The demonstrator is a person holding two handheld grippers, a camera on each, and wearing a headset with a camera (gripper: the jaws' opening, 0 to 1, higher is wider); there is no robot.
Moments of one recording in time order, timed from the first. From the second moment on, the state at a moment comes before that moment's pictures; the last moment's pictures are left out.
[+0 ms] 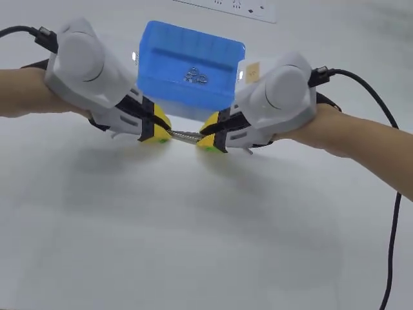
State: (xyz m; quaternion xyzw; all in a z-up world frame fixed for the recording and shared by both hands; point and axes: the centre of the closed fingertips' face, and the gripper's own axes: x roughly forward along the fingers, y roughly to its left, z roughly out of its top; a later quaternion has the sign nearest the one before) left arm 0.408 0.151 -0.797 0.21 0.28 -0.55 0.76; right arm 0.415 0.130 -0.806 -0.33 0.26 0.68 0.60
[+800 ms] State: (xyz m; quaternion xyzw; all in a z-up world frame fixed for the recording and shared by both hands) left arm 0.400 0.186 -0.757 0.14 0.23 -0.45 0.85; right arm 0.411 0.107 -0.772 -0.27 0.22 0.65 0.68
